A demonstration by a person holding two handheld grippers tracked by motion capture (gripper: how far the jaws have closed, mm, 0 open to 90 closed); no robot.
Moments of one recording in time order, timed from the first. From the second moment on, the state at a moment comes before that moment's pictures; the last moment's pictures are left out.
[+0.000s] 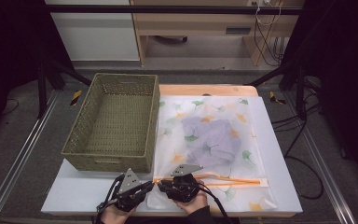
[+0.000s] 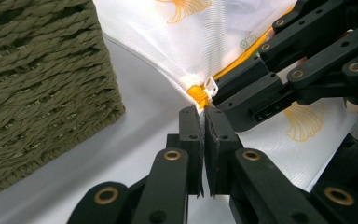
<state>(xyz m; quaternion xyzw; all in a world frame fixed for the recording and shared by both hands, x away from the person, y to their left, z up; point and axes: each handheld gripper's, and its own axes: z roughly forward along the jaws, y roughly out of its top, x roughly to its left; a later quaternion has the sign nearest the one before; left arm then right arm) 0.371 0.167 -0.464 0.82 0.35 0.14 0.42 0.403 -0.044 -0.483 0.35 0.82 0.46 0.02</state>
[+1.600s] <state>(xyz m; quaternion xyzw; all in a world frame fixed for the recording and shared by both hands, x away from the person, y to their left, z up) 0.373 0.164 -0.467 0.84 0.35 0.14 0.39 0.403 -0.049 -0.479 0.32 0.83 0.46 0.05</state>
